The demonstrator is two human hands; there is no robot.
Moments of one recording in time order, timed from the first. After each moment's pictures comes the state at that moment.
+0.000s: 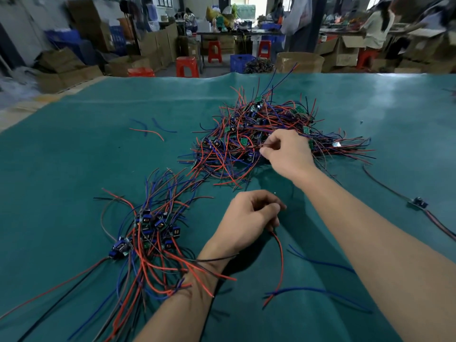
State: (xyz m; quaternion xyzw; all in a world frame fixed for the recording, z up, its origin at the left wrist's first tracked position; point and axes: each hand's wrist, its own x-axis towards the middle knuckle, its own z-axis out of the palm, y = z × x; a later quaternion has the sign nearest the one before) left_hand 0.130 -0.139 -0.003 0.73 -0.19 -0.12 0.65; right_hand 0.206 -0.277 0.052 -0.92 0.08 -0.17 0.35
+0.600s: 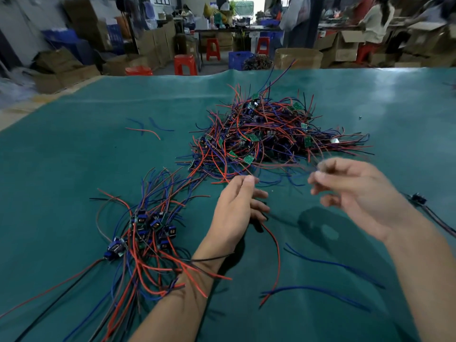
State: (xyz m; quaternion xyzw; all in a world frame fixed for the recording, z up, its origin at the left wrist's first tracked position) left_hand 0.134 -0.143 -0.001 0.64 -0.07 -0.07 0.76; right_hand 0.092 -0.349 0.052 -0.68 -0.01 -0.01 0.73
